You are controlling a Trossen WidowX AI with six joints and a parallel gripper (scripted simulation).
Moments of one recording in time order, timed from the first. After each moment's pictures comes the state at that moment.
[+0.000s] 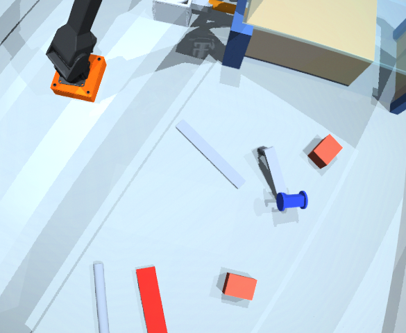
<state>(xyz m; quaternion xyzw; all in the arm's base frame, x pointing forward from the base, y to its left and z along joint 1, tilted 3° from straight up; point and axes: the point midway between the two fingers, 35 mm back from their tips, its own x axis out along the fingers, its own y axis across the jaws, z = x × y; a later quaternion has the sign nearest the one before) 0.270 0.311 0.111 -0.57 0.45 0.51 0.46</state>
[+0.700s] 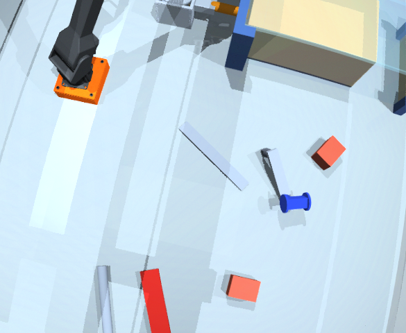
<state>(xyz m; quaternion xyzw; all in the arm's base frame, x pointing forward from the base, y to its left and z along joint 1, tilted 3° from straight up) 0.256 0.325 0.110 -0.57 0.45 0.51 0.47</state>
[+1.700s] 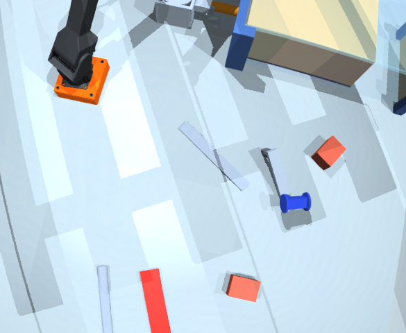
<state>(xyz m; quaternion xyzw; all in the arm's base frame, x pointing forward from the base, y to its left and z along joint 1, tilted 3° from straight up) 0.218 0.343 0.108 -0.57 0.45 0.51 0.47</state>
